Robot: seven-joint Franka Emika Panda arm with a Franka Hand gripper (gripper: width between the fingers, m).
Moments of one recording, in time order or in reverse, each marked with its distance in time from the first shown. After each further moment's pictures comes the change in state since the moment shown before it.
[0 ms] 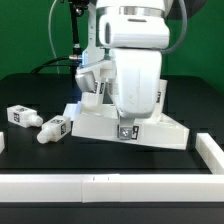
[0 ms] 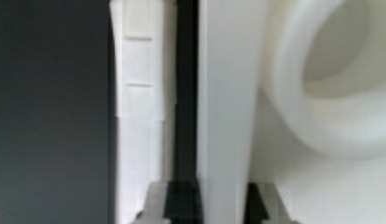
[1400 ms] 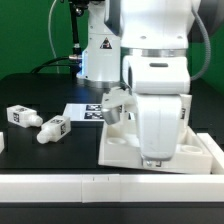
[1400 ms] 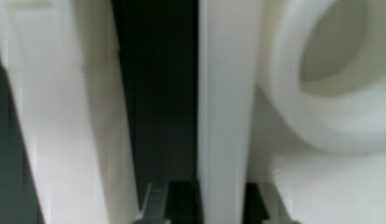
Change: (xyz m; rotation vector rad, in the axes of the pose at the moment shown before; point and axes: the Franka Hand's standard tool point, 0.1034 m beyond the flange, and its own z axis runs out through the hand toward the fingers) arm 0.057 0.009 0.042 0.063 0.047 0.150
